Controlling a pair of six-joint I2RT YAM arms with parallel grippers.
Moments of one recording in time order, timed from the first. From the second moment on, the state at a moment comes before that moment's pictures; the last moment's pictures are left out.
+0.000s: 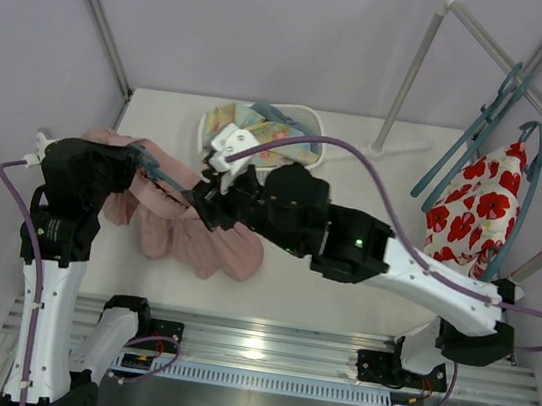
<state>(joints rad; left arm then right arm) 0.05 0.77 1.21 -0.78 -0.08 -1.22 1.38 1.54 1.93 -0.44 0.30 -0.02</state>
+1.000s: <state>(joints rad) 0.05 0.73 1.19 -0.78 -0.02 -1.21 1.32 1.82 1.99 -0.45 0.22 -0.19</state>
